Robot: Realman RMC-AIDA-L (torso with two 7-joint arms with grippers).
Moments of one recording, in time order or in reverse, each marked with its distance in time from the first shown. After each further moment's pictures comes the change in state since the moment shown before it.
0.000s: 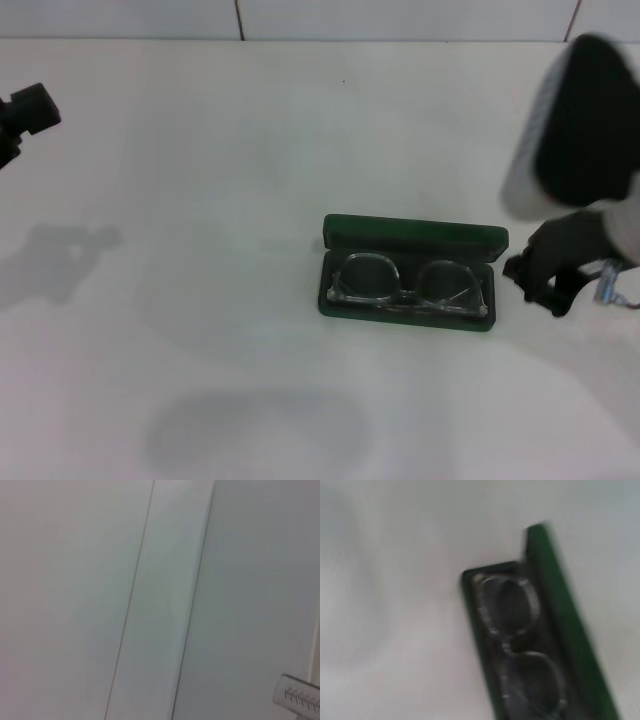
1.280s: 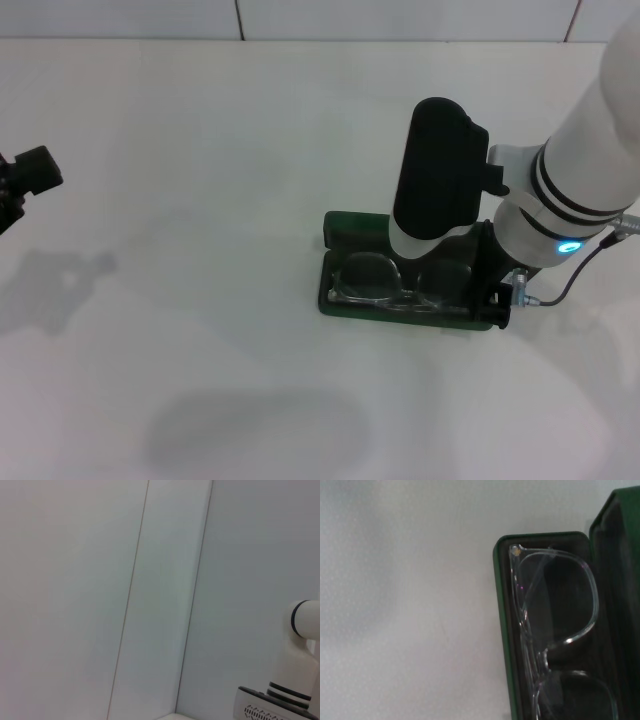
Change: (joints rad) left arm 0.066 -0.006 0.020 0.002 0.041 0.001 0.098; right arm 0.345 0.006 -0.170 0.520 0.044 0.125 -0.006
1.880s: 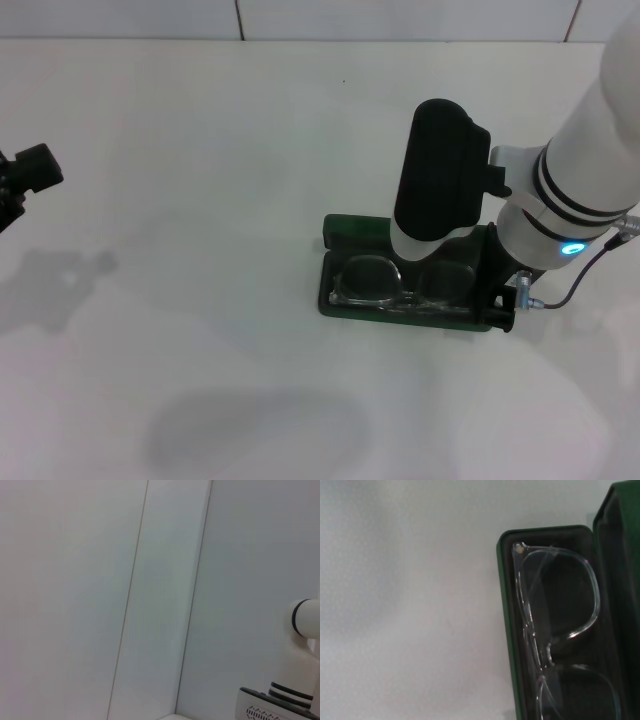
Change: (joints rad) left arm -0.003 0.001 0.000 0.000 -0.001 0.000 0.000; right arm 0.002 0.000 0.000 -0.011 -0.002 -0.027 0.010
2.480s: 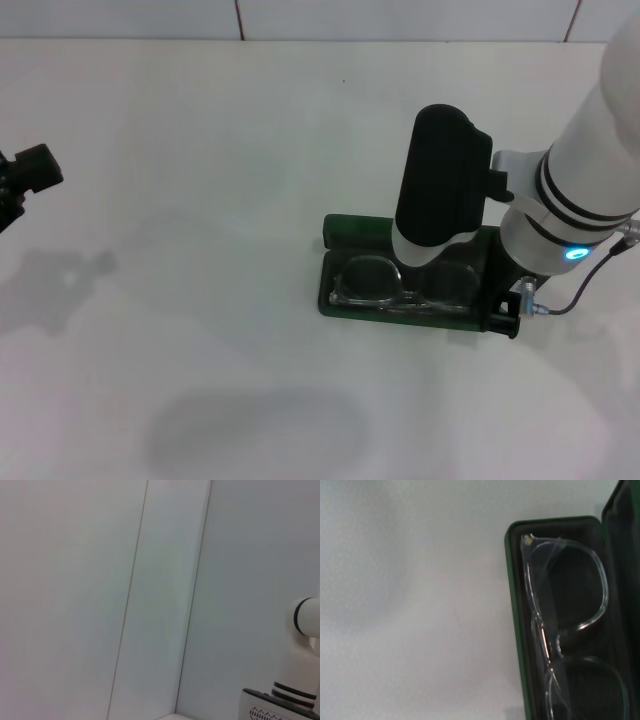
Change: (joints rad) left arm 0.000 0.000 0.000 0.000 0.001 0.000 0.000; right arm -0.003 0.000 -0.007 -0.016 -0.001 -0.028 0.015
